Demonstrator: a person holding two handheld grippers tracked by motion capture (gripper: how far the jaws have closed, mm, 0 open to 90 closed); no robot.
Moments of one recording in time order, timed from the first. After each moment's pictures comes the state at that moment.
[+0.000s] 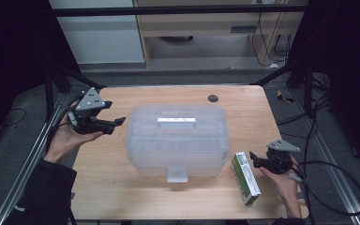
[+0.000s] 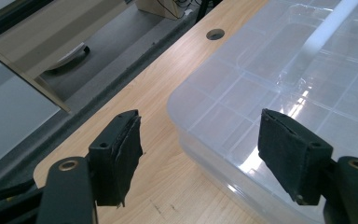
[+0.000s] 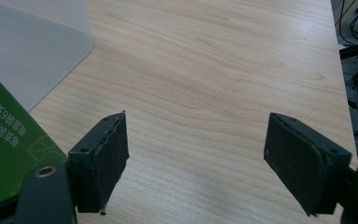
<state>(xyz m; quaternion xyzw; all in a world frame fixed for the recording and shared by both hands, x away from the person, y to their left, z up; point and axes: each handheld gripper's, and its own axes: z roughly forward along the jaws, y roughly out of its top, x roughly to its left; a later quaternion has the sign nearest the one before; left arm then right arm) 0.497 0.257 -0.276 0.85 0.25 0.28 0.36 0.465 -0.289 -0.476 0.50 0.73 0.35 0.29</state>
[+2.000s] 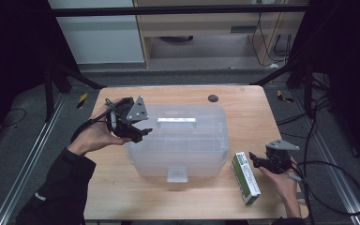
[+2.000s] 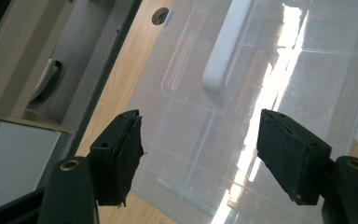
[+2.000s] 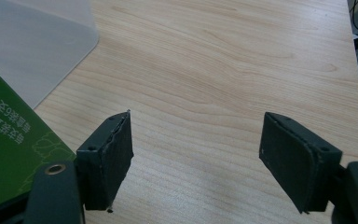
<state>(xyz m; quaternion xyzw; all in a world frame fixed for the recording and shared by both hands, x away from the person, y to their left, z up) 0.494 0.166 -0.272 0.92 0.09 0.28 0.24 0.467 -0.289 -0.477 0.51 0.74 0.35 0.27</state>
